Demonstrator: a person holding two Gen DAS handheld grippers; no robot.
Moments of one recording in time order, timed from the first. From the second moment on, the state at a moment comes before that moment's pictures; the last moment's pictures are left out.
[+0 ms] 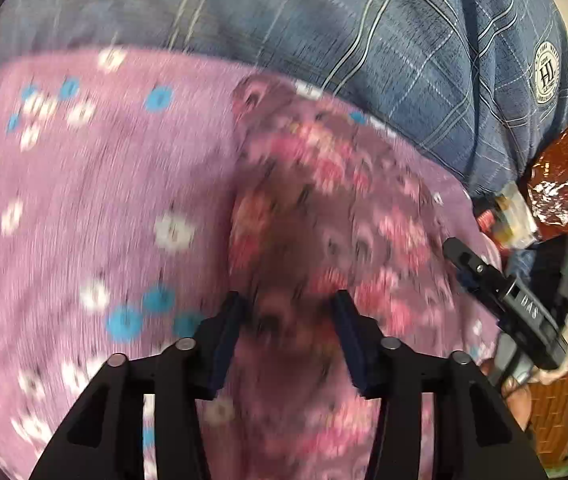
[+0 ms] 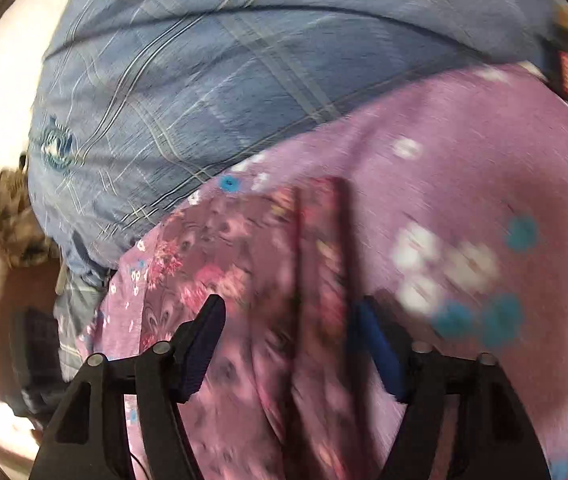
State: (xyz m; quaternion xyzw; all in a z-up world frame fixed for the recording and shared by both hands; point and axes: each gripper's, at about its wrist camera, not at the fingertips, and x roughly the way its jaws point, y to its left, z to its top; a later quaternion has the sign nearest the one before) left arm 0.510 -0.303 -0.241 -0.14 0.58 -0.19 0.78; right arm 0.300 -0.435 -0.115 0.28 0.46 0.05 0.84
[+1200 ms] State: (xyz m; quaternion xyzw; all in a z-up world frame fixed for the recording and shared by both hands) left arm 0.490 -0.294 -0.295 -0.25 0.59 -0.21 0.74; right arm 0.259 -0.413 -0.124 0.21 0.44 0.11 0.86
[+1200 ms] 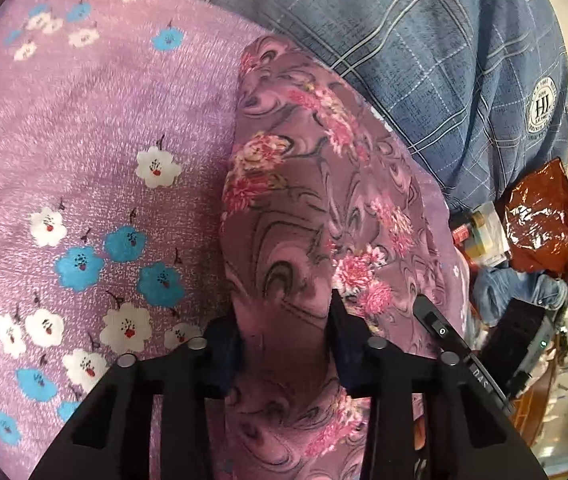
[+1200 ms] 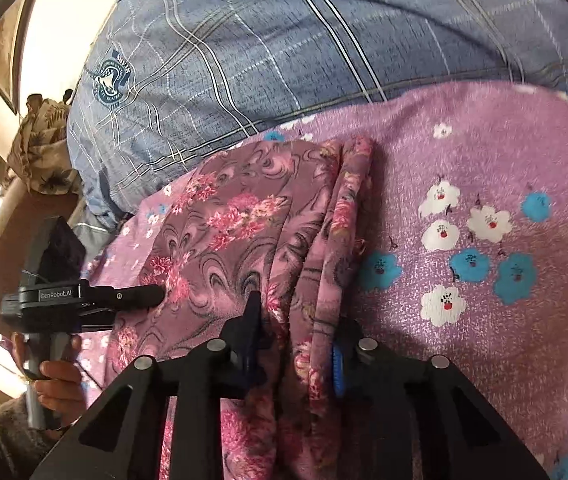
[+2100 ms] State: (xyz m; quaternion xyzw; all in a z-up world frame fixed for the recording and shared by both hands) left arm 0.304 -0.147 -0.158 -0.15 0.50 -0.20 0.83; right arm 0.147 -0.245 -0.041 0.08 0.37 0.12 0.92
